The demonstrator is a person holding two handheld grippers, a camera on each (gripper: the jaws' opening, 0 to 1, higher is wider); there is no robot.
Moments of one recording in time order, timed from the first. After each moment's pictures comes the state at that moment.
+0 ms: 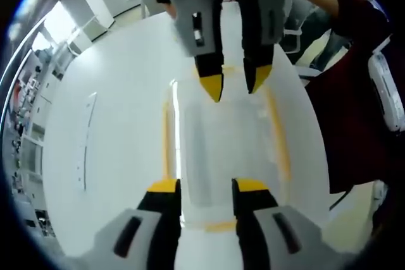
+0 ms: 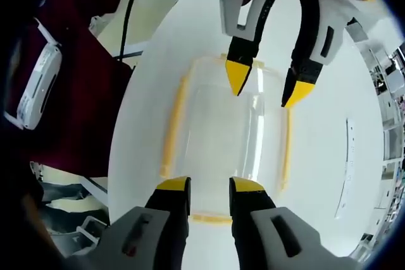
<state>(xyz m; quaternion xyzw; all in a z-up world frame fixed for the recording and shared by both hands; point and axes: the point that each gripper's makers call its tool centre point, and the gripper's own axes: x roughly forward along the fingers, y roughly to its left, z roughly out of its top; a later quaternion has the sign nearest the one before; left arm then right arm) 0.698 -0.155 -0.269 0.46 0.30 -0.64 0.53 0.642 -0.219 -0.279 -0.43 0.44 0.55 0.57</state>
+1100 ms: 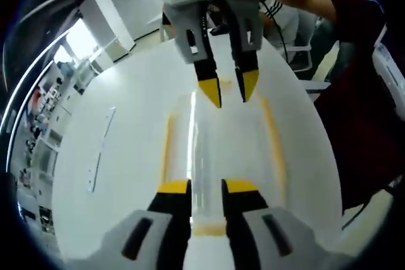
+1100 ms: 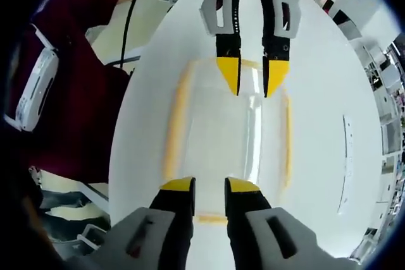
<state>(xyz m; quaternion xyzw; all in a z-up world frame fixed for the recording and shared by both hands) 0.699 -0.152 -0.261 0.41 0.21 -0.64 0.61 0.634 -0.219 -0.278 -0.41 0.43 0.54 0.60</state>
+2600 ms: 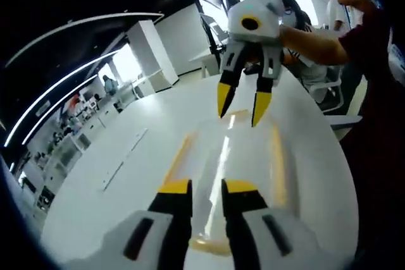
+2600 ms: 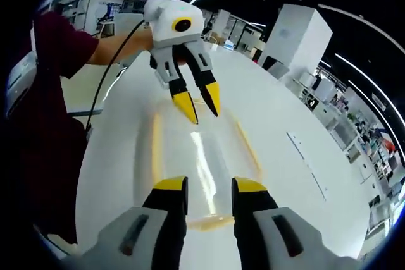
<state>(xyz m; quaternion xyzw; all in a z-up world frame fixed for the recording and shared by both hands) 0.689 -0.156 -0.256 0.29 0.09 -0.60 0.74 0.651 -0.231 -0.263 -0.29 0.20 0.45 0.82</state>
